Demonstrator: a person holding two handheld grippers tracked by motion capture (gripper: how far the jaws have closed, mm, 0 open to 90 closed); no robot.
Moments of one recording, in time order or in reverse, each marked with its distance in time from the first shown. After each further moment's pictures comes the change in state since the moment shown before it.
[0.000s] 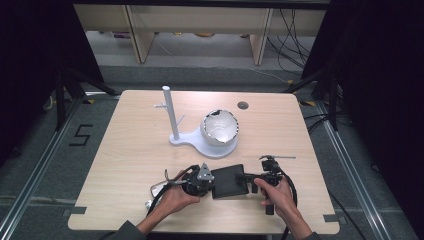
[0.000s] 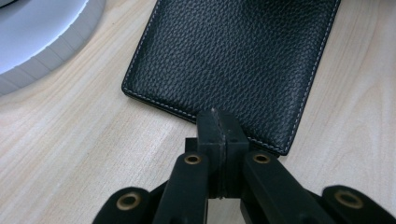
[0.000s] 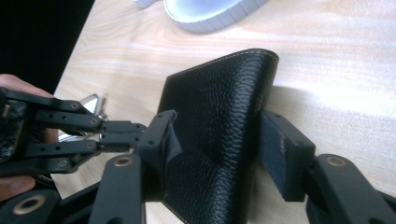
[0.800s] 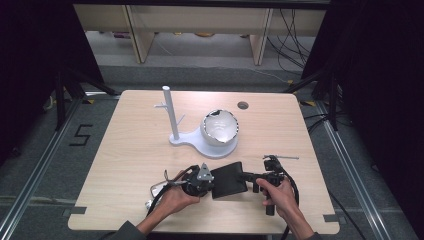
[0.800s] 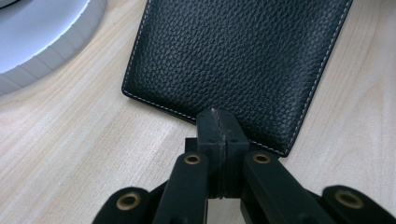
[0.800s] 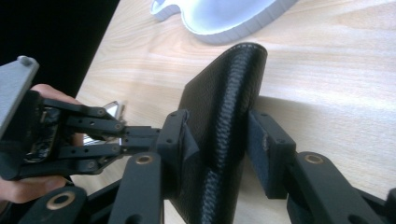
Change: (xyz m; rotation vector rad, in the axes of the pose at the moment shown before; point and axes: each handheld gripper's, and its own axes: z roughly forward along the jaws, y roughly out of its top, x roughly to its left) left arm -0.002 -0.001 0.001 -0.017 0.006 -0.023; right arm 0.008 -0.001 -0.007 -0.036 0.040 0.039
